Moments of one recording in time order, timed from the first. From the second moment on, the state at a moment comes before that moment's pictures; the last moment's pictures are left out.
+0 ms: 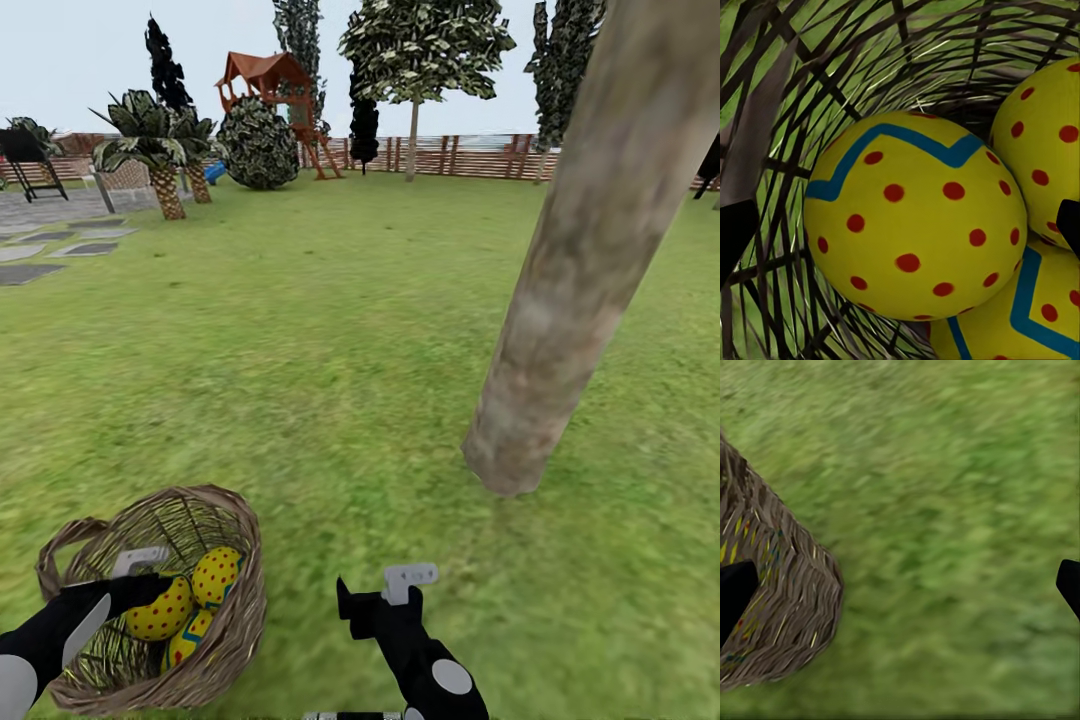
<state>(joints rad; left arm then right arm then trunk) -0.62 0.39 -0.20 -0.42 0.39 0.30 -0.10 -0.04 0.16 0.46 -1.58 -0.21 0.47 -0.26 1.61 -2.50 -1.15</state>
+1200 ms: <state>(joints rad) -0.62 0.39 -0.20 -0.42 0.39 0.25 -0.10 -0.04 0.16 0.47 -1.58 -0.21 0.47 -0.26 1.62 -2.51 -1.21</state>
